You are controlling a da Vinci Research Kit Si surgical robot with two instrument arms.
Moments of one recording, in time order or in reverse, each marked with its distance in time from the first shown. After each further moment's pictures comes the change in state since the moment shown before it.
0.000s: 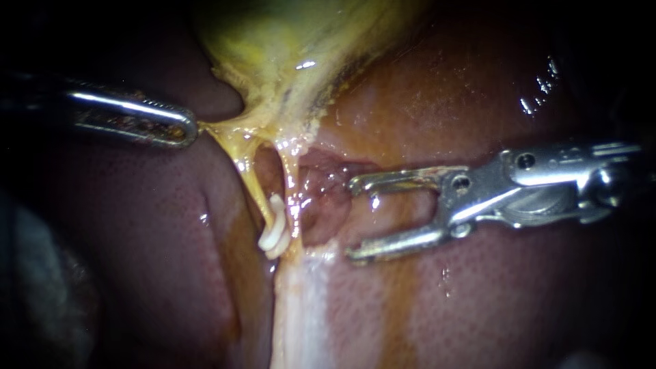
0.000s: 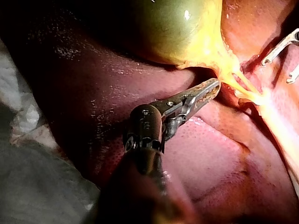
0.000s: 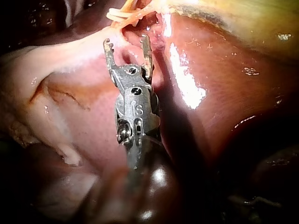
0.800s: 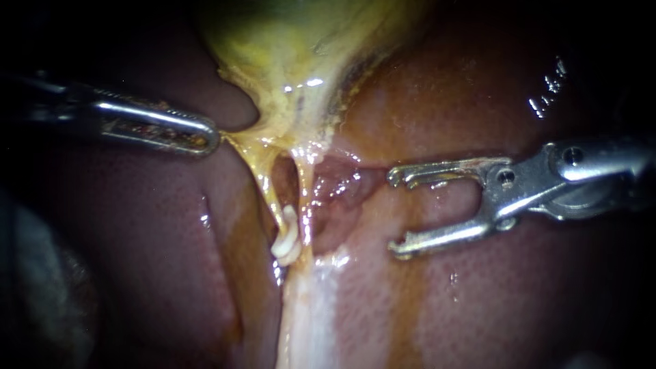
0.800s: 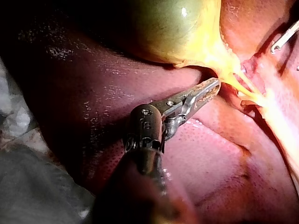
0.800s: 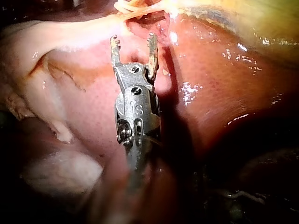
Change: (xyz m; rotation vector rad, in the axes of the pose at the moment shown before) right arm -0.001 0.000 -0.004 0.003 -0.002 -0.061; left arm -0.001 -0.001 0.005 -0.004 -0.003 0.011
